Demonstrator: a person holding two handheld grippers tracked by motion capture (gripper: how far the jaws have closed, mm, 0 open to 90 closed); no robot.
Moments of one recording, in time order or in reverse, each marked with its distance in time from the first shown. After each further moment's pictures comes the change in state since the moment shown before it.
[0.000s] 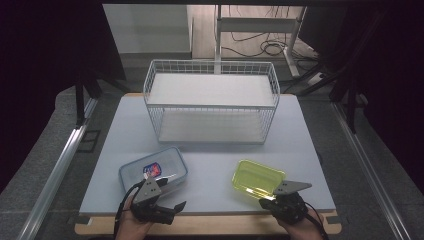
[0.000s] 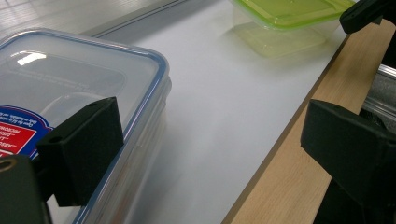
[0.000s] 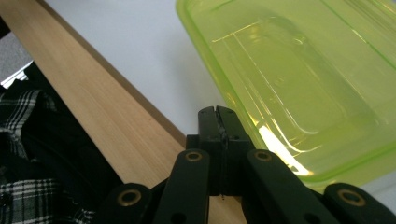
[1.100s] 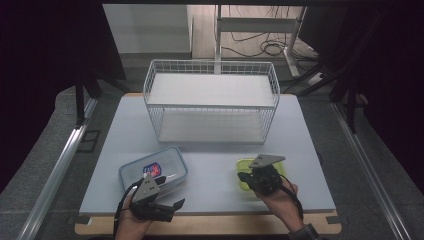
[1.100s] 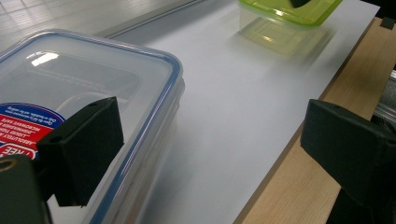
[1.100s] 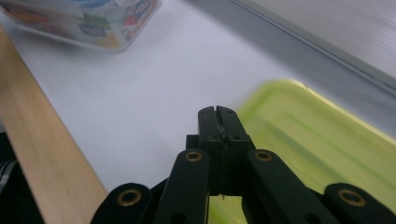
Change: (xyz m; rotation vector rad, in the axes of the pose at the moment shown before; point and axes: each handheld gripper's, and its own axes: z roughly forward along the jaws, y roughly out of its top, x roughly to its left) left arm 0.004 0.000 -0.001 -0.011 0.026 -0.014; right arm 0.001 0.081 0.044 -0.077 -0.016 -0.088
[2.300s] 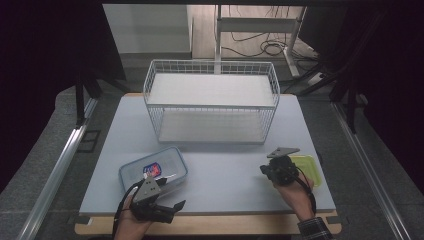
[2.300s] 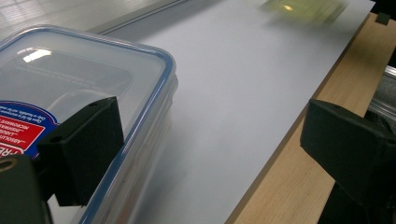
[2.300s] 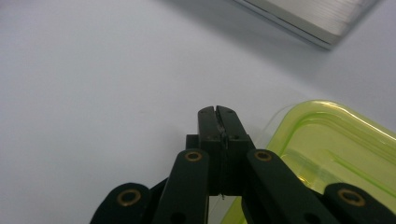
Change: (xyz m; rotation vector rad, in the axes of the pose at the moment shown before) left arm -0.003 0.001 0.001 0.018 -0.008 0.004; right arm -0.065 -0.030 -0.008 0.112 -0.186 0.125
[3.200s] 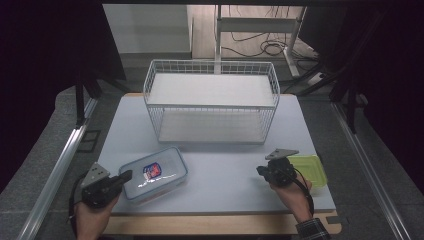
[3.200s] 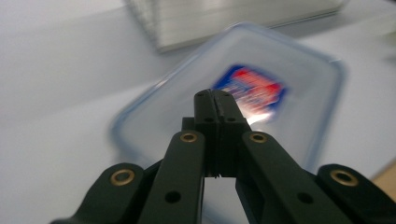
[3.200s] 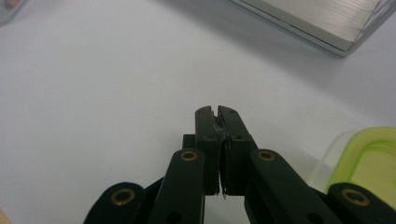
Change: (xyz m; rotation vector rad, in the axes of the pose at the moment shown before) left arm 0.085 -0.026 -0.078 -0.006 0.309 -0.238; right arm 0.011 0.000 0.003 -0.032 0.042 -0.017
